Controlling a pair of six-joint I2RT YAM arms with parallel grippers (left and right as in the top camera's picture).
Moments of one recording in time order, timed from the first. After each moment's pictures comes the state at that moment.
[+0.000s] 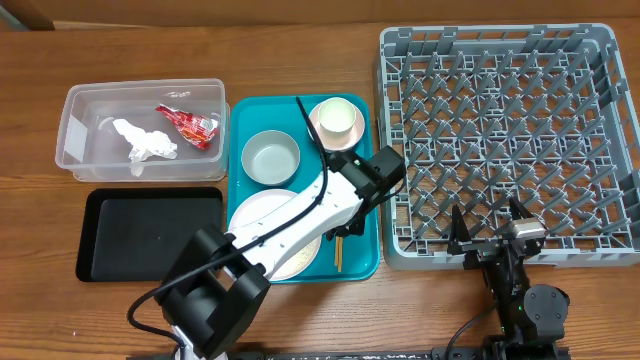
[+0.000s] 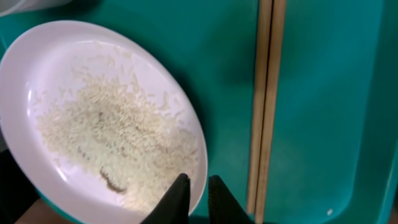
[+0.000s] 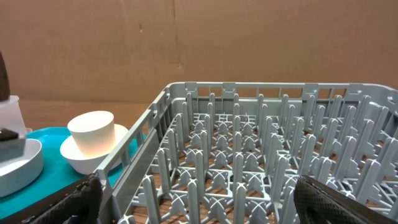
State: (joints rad) left arm -0.81 1.90 1.43 -1.16 -0.24 -0.74; right arm 0.05 0.01 0.02 -0.03 -0.10 0.04
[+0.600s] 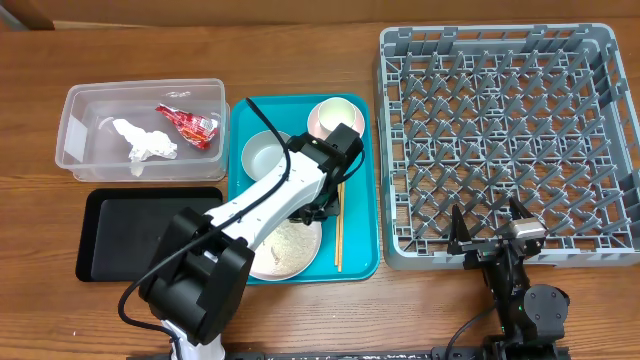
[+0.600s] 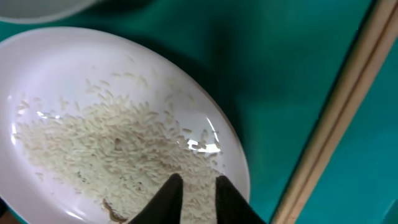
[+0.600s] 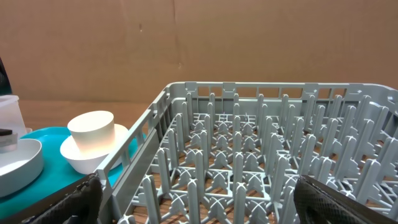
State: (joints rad) left arm -0.63 1.90 1.36 -1.07 -0.12 -0.75; right arm 0.05 0.01 0.02 -0.03 -0.10 0.04
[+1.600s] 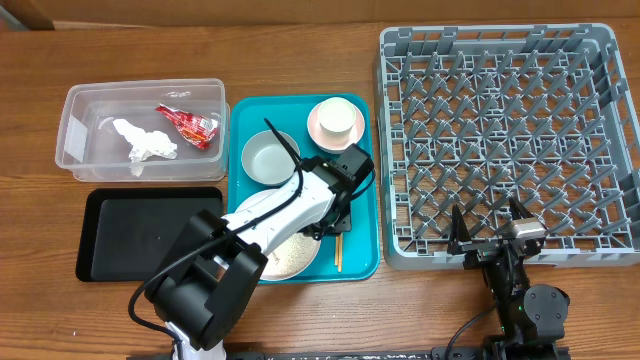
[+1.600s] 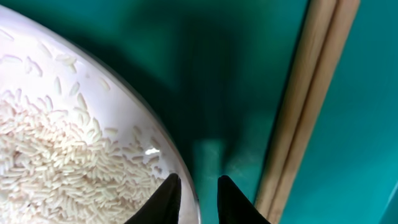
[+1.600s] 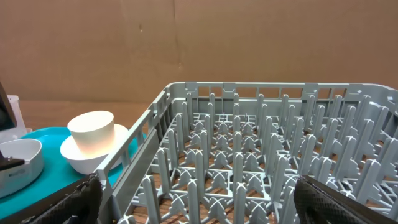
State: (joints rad) left arm -0.69 1.90 1.23 -0.89 -0.06 -0.74; right arm 0.05 0.01 0.02 -0.03 -0.10 0.04
